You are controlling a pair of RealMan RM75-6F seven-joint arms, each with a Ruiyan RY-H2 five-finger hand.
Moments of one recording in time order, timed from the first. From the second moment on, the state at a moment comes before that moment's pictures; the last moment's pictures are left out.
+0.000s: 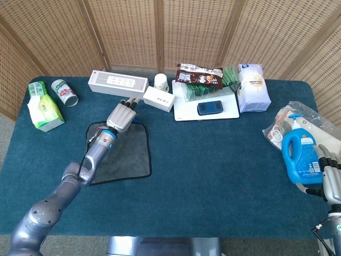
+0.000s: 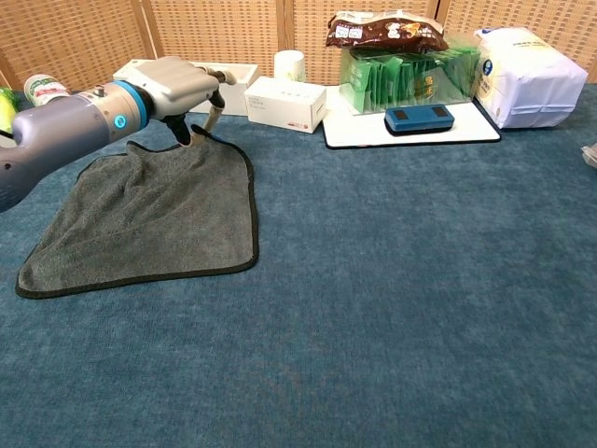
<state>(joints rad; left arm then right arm) -1.04 -1.96 -0.13 -0.37 1.41 0.77 0.04 0.13 -1.00 0.15 -1.73 -1.20 1.29 0.04</state>
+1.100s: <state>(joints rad) -0.73 -1.38 0.01 -1.29 1.46 1.03 0.14 0.13 -1.01 0.14 -1.74 -1.23 1.31 0.02</state>
